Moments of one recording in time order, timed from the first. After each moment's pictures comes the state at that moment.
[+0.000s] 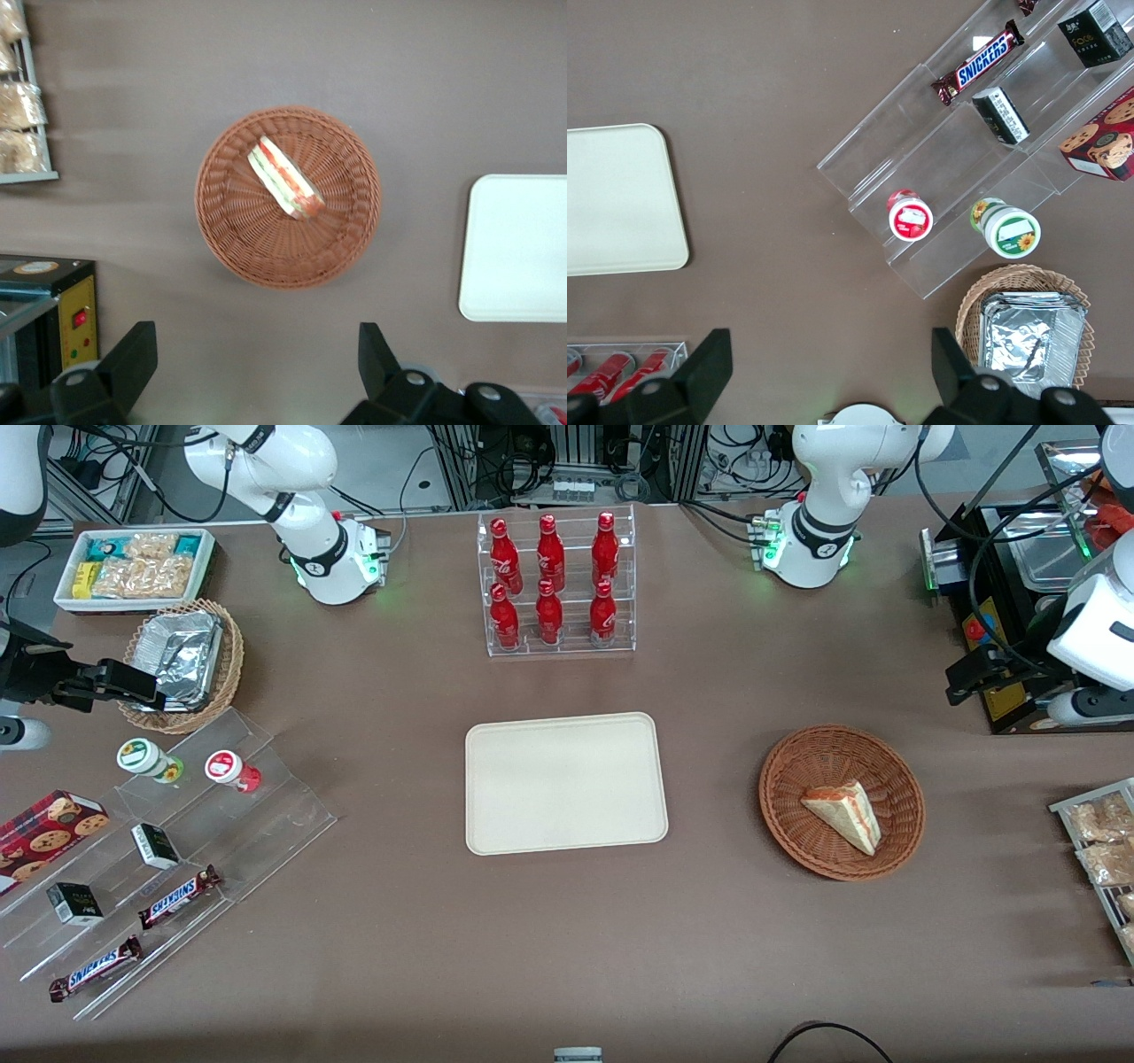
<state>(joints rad) -0.03 0.03 -0.04 -1.53 0.01 1.53 -0.14</state>
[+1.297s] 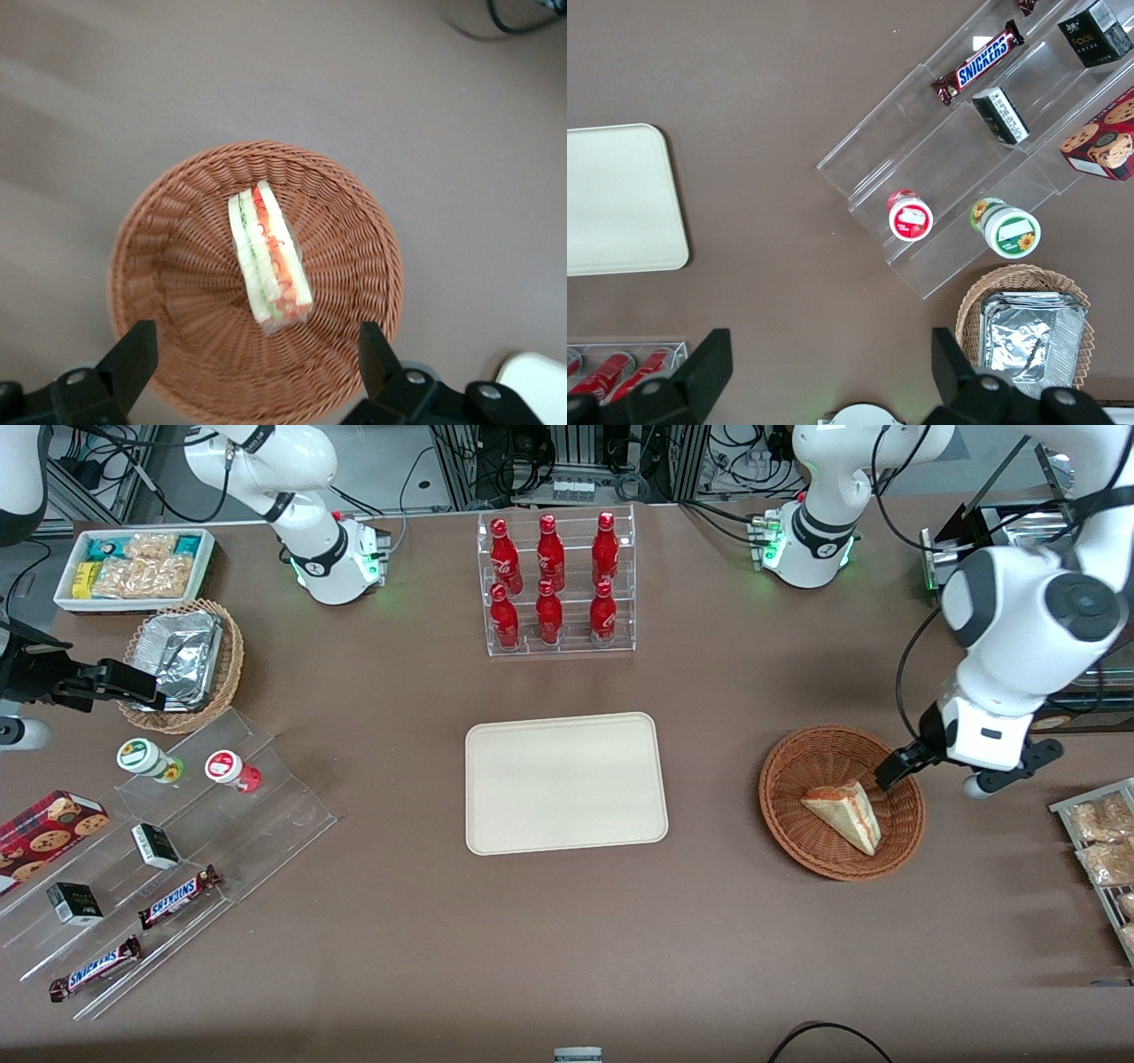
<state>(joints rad) -0.03 0.04 -0.03 -2.16 0.02 2.36 -0.60</state>
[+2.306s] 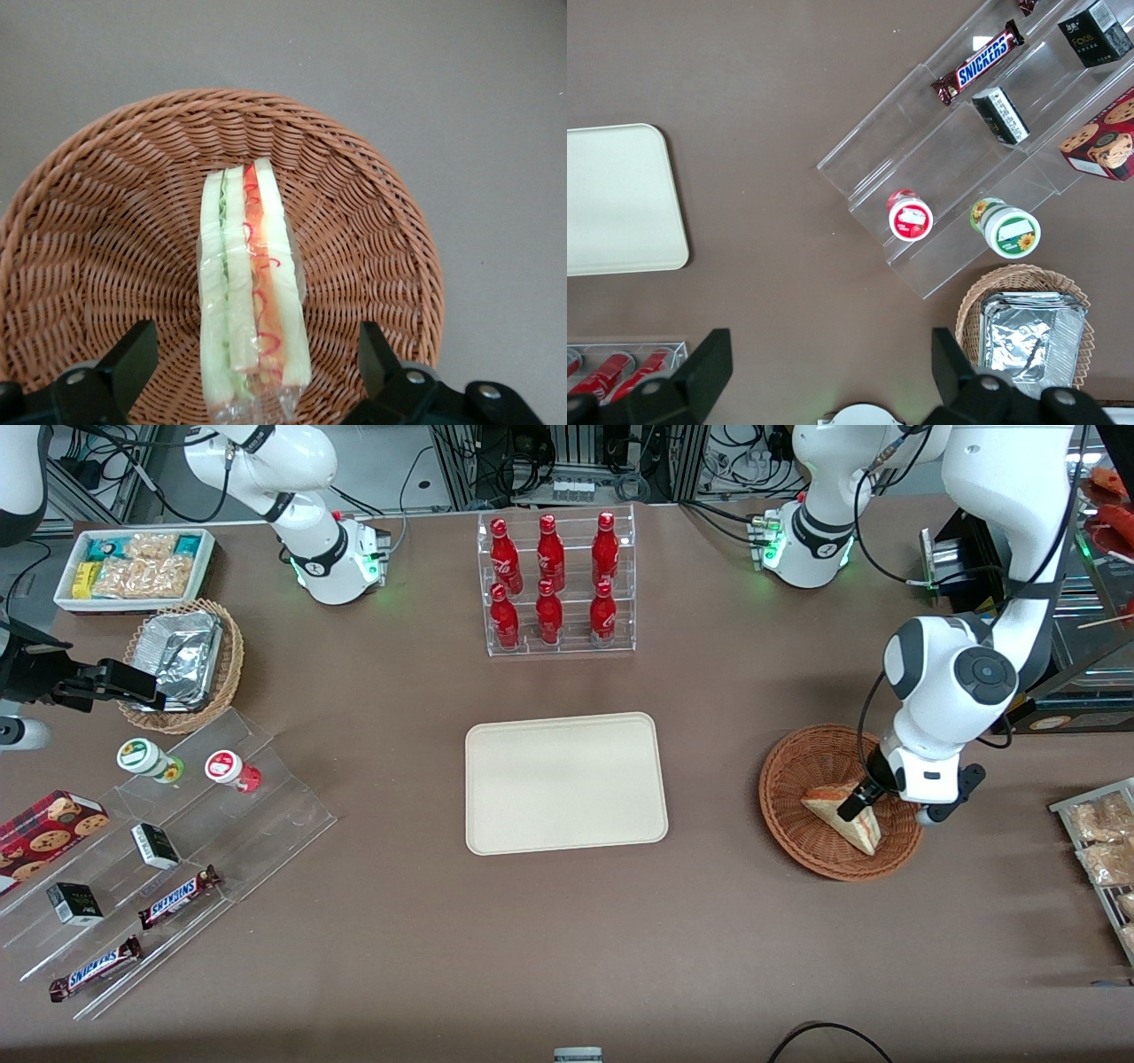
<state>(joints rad) -0.03 0.25 -0.04 -2.20 0.02 2.60 -0.78</state>
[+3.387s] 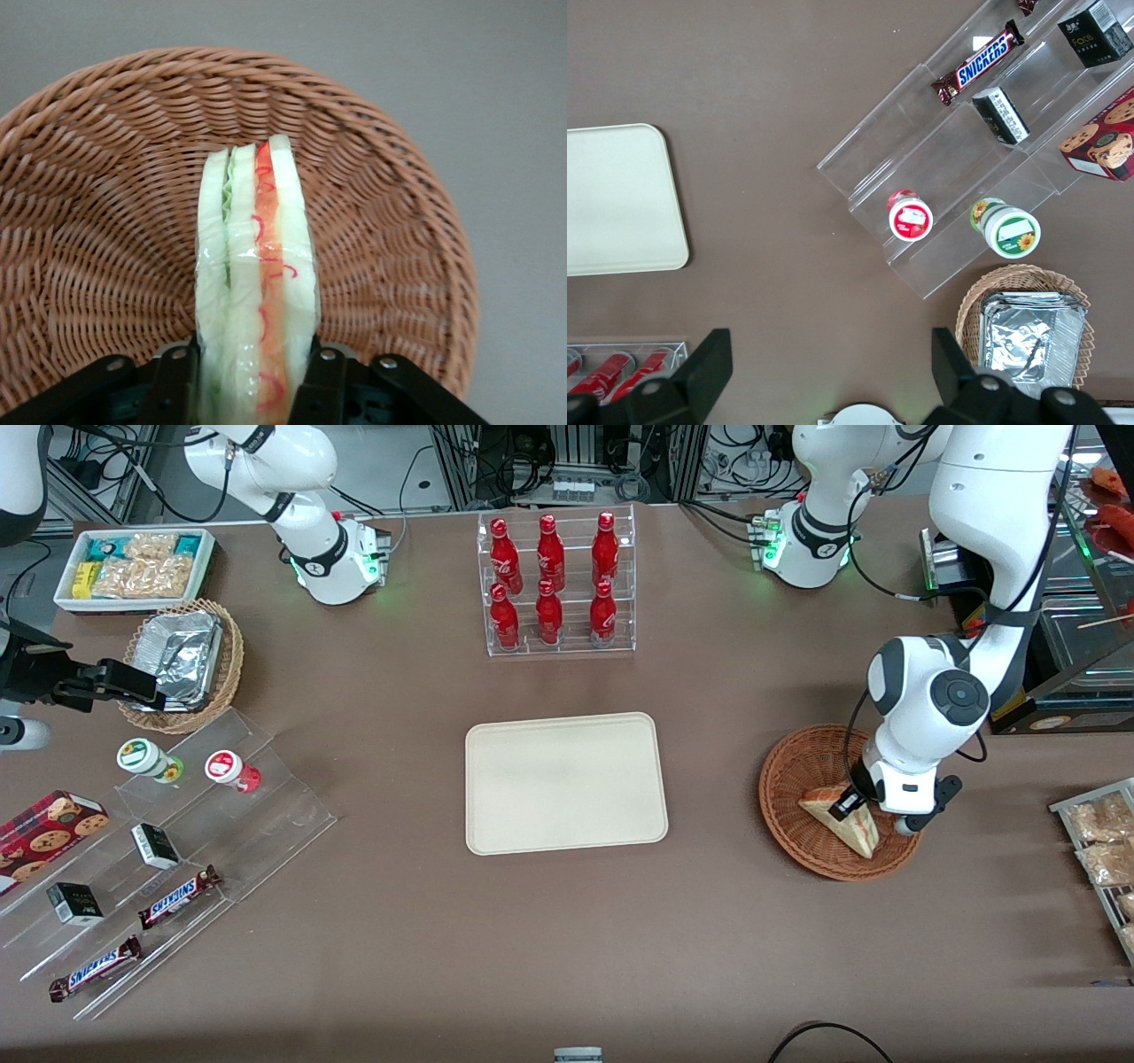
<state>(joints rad) -0.05 0.31 -0.05 -2.18 0.02 2.62 -0.79</state>
